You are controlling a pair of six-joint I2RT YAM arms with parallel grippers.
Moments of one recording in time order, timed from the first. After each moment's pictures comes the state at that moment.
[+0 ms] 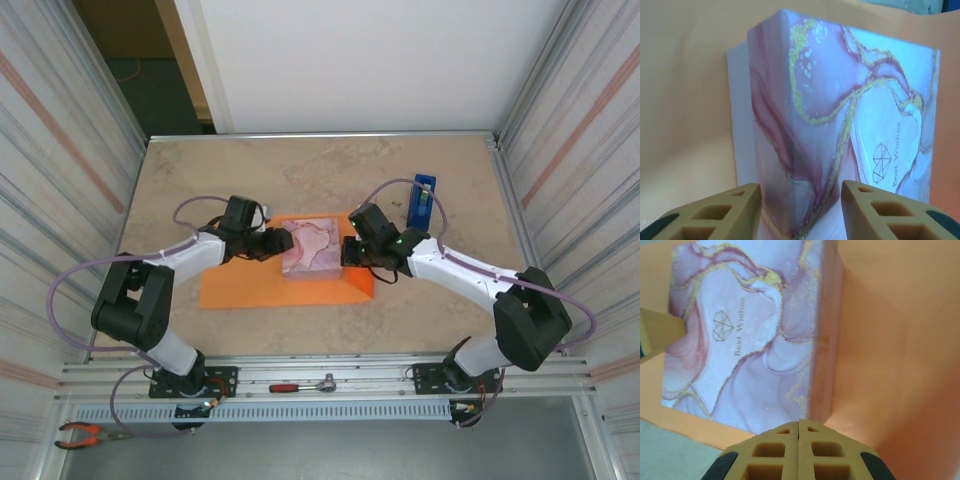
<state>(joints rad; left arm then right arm) -0.38 1.57 0.85 -0.22 0.44 -0.61 0.73 1.44 0.97 -0.44 -0.02 0.70</state>
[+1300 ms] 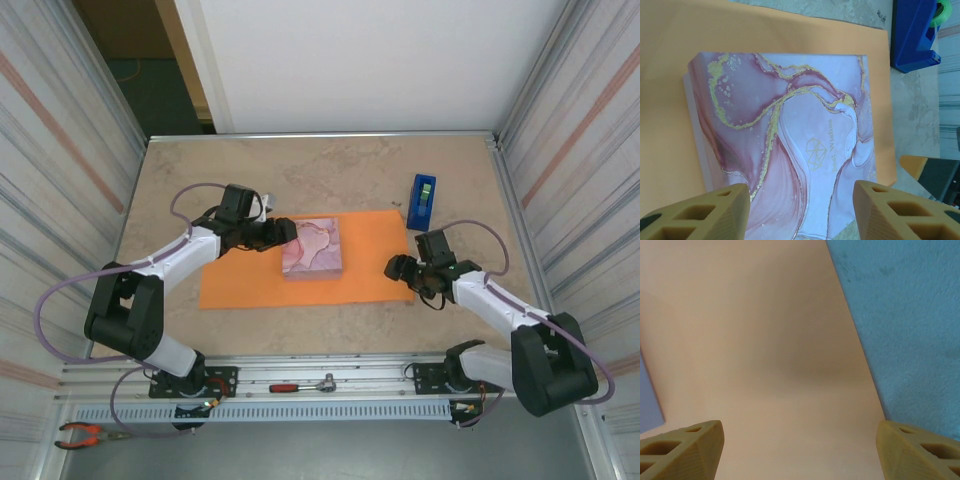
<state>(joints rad) -0.38 1.51 0.94 -0.30 0.49 -0.56 0.33 1.19 0.51 -0.38 -0.11 0.76</state>
